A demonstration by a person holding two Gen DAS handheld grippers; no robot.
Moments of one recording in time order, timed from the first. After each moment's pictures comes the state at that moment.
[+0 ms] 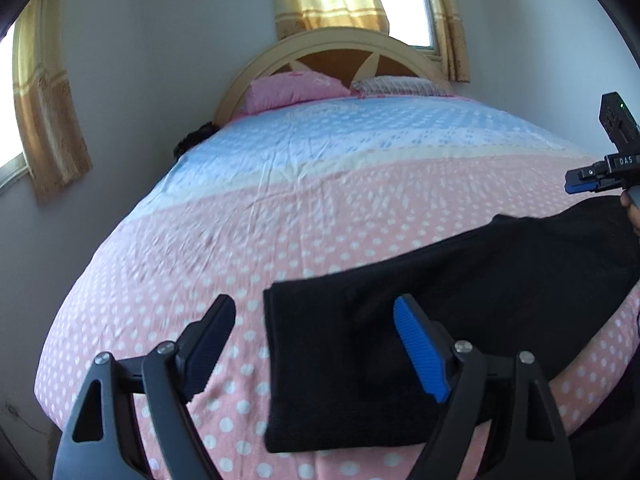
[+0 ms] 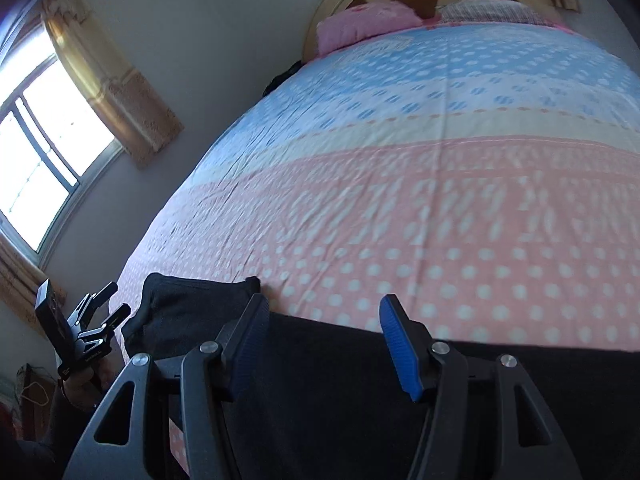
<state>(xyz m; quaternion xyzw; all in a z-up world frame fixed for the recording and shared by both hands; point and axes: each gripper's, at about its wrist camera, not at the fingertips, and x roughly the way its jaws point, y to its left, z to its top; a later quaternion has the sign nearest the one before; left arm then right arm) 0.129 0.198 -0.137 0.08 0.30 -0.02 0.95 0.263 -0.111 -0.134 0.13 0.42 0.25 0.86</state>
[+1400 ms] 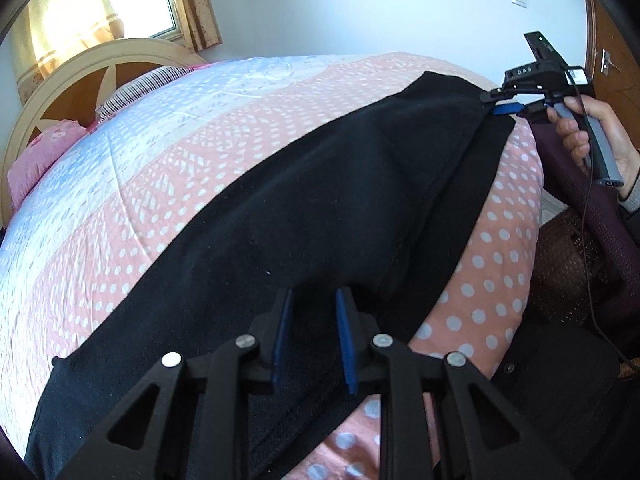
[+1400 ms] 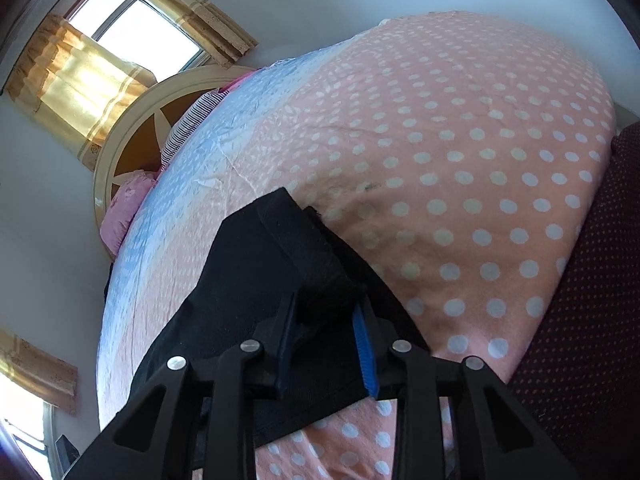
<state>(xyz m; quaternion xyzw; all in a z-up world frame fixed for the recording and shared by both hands) 0.140 -0.161 -0.163 0.22 0.36 -0.36 0.83 0.063 -0.508 -0.167 0.39 0.33 -0.15 0.85</state>
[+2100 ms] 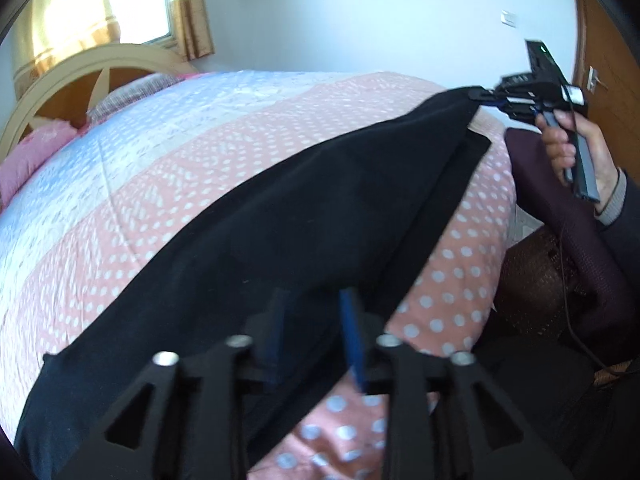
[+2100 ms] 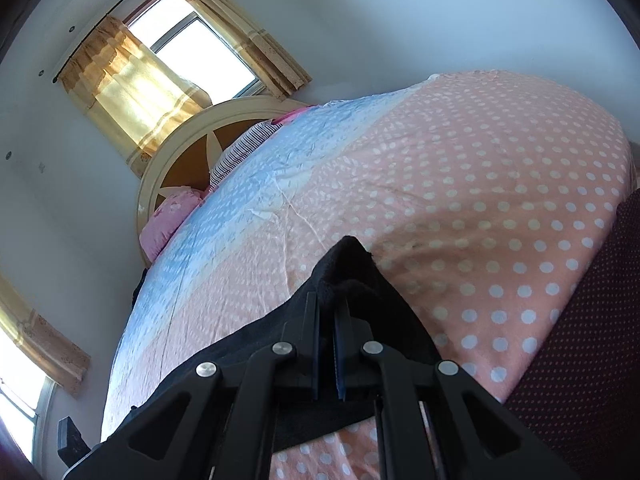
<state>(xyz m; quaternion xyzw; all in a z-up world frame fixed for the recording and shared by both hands) 0.120 -0.155 -0.151 0.20 0.34 -0.39 0.83 0.041 -0.498 -0.124 0.35 0.24 -0.10 0.90</state>
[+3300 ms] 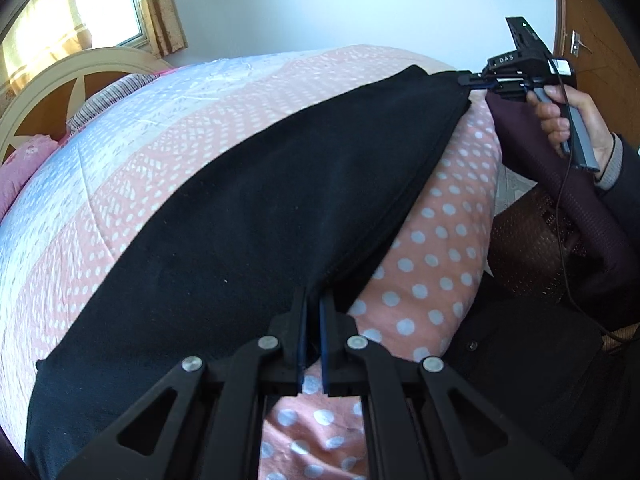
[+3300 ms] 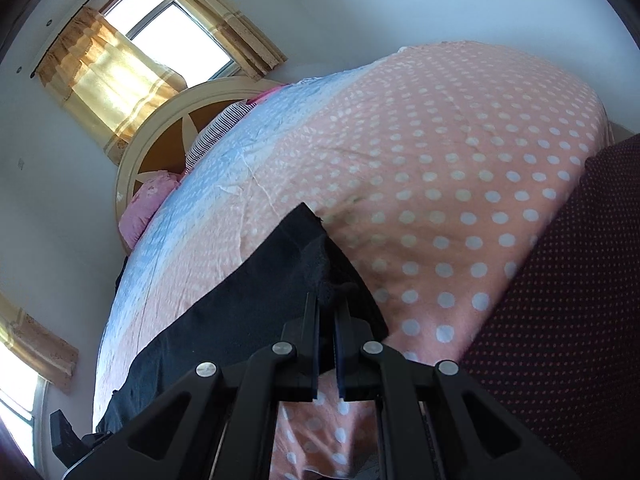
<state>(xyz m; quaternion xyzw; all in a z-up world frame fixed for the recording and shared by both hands) 0.115 -0.168 -0.166 0.24 0.37 -0.41 0.80 0.026 -0.514 -0.163 0.36 0.30 -0.12 0.88</state>
